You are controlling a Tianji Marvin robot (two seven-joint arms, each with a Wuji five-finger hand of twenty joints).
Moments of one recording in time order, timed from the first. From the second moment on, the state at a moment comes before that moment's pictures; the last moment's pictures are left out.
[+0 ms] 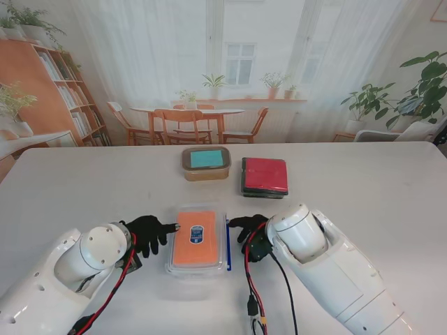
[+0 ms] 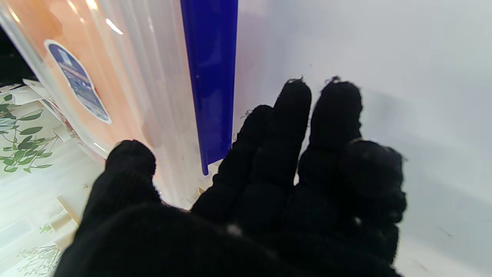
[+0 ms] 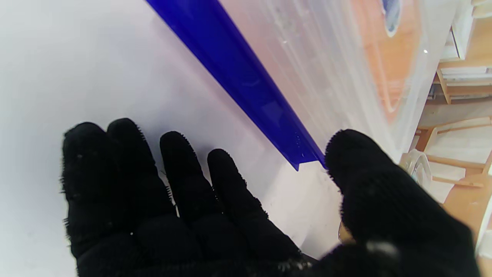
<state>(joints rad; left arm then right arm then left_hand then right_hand) 1.52 -1.02 -1.19 -1.71 0.44 0.47 -0.46 -1.30 -1.22 0.98 -1.53 0.19 0.94 0.13 0.70 -0.01 -0.01 0.03 0.87 0.38 0.37 0.39 1.09 0.33 0.61 0.39 0.95 0.45 1.02 0.56 0.70 0.47 1.66 0.68 0.50 -0.34 0.55 0.01 0.55 0.46 0.46 0.64 0.77 0.48 0.60 0.44 0.74 0.53 0.69 0.52 0.57 0.55 1.34 0.41</state>
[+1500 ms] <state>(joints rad) 1.49 -1.03 -1.15 -1.68 0.40 0.47 -0.45 -1.35 -1.36 1.06 -1.52 0.31 0.95 -0.11 0.70 -0.01 -0.01 0.03 0.87 0.41 0.40 0.39 1.09 0.35 0.61 0.39 0.95 0.45 1.02 0.55 0.70 0.47 1.66 0.68 0.67 -0.40 0.52 0.02 0.24 0.35 0.17 0.77 0.20 0.38 0.87 0.63 0.46 0.25 1.16 0.78 0.34 0.39 1.31 0.52</state>
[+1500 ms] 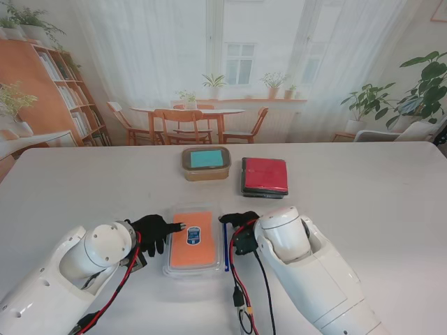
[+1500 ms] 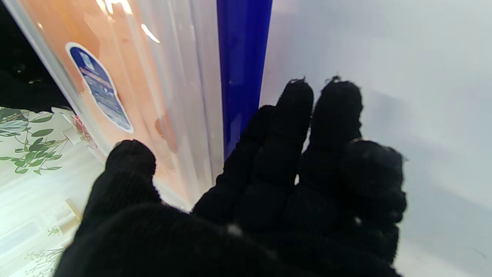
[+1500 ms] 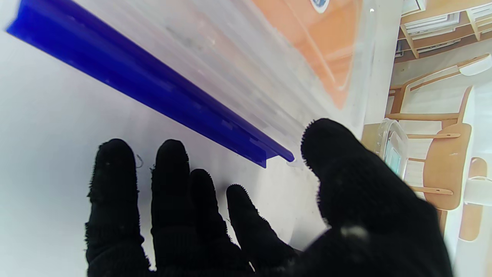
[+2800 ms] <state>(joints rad) 1.49 -1.03 -1.15 -1.68 0.40 0.46 -0.46 -1.36 -1.42 1.09 -1.50 0.36 0.94 -0.25 0.70 -0.01 -0.01 0.03 0.88 0.42 0.40 0.39 1.09 0.35 0.61 0.39 0.96 0.45 1.02 0.55 0.71 0.47 1.66 0.68 0.70 -0.42 0.51 0.03 0.16 0.33 0.07 0.78 0.20 0.23 0.71 0.94 0.52 0.21 1.15 0.68 0.46 0.31 1.34 0.48</state>
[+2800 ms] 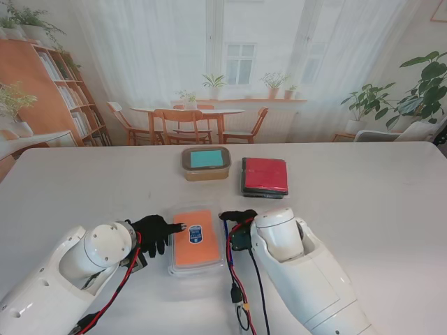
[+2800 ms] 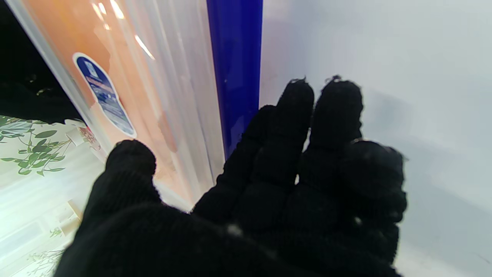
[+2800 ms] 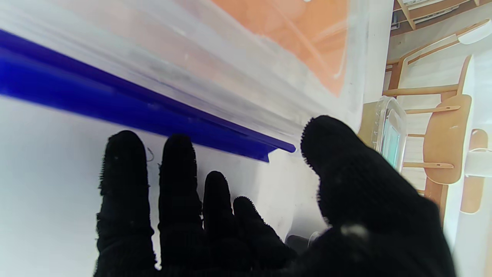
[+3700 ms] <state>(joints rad) 1.49 -1.02 -1.15 -1.69 0.40 0.47 -0.47 -1.34 -1.40 1.07 -1.50 0.35 0.94 -0.18 0.70 -0.01 -0.01 0.03 0.88 0.43 0.40 0.39 1.09 0.36 0.61 0.39 0.96 0.45 1.02 0.55 0.72 0.47 1.66 0.68 0.69 -0.40 0.53 0.04 0.16 0.32 0.08 0.77 0.19 0.19 0.49 0.92 0.32 0.28 0.88 0.44 0.14 0.48 1.12 0.47</state>
